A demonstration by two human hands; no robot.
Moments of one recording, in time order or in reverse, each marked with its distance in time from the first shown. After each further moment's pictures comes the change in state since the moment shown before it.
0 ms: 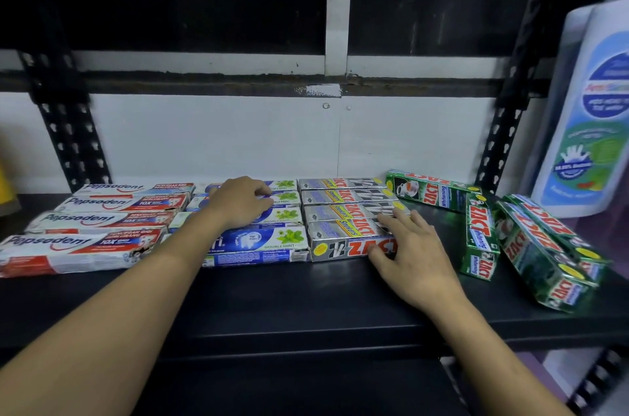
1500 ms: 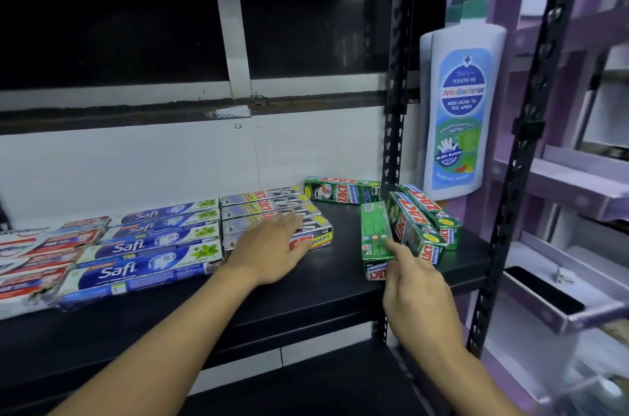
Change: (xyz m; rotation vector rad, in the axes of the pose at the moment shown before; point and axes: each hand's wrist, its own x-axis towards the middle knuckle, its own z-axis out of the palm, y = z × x) left_hand -0.069 0.174 0.068 0.209 -0.057 0.438; right_hand -0.116 0.066 -0.052 0.127 0.401 0.186
